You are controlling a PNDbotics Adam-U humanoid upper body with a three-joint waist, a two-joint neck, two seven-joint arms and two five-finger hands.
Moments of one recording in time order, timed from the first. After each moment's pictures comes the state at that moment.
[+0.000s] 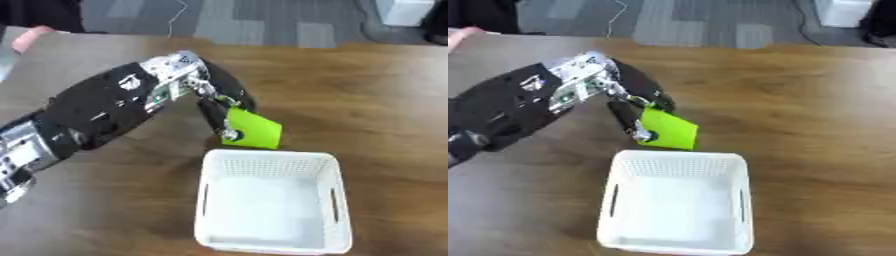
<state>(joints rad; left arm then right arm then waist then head) -0.81 0.75 -0.68 -1.28 -0.91 -0.43 -0.66 -0.40 -0.33 0.03 -1.99 0.36 -0.10 -0.23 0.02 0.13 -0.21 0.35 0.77</state>
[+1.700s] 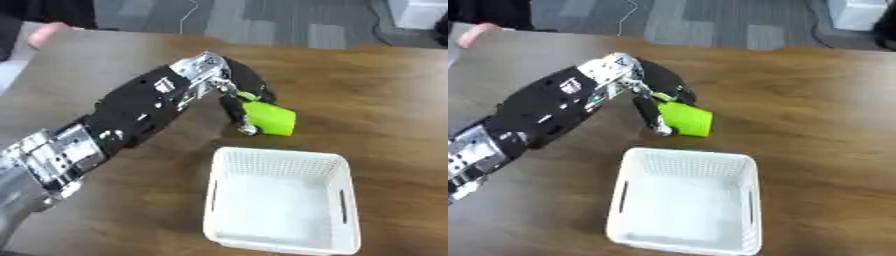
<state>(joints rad) -0.78 0.61 -0.53 -1.12 -0.99 -0.53 -0.57 -0.42 -0.33 0.03 -1.99 0.34 -0.09 -0.24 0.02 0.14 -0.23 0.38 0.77</state>
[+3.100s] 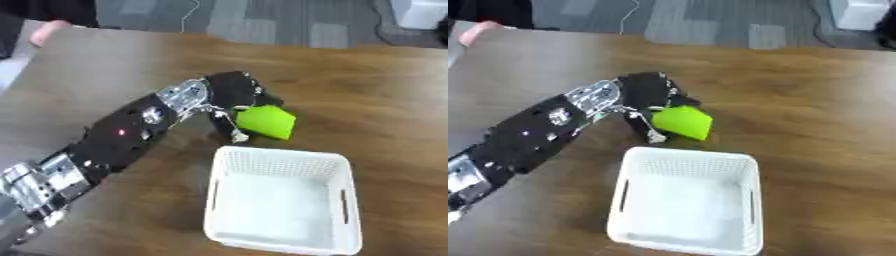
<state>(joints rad) -0.61 0.62 -0.47 -1.29 -1.47 -0.41 0.08 -0.39 -0.33 0.02 -1.99 0.35 -0.08 -0.26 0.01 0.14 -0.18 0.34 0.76</state>
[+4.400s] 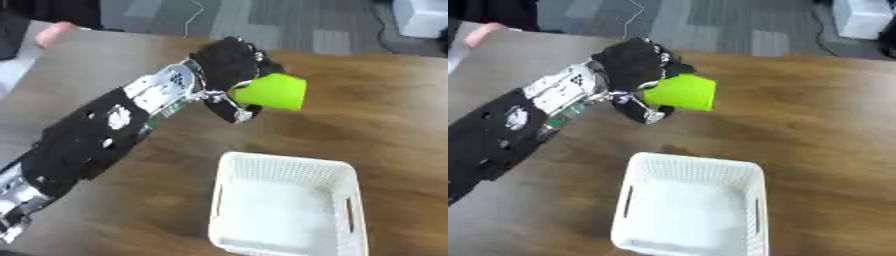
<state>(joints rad) -0.57 0.72 -0.40 -1.74 -1.17 -0.14 -0.16 -0.37 -0.34 0.00 -1.99 0.37 -0.08 -0.31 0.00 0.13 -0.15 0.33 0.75</state>
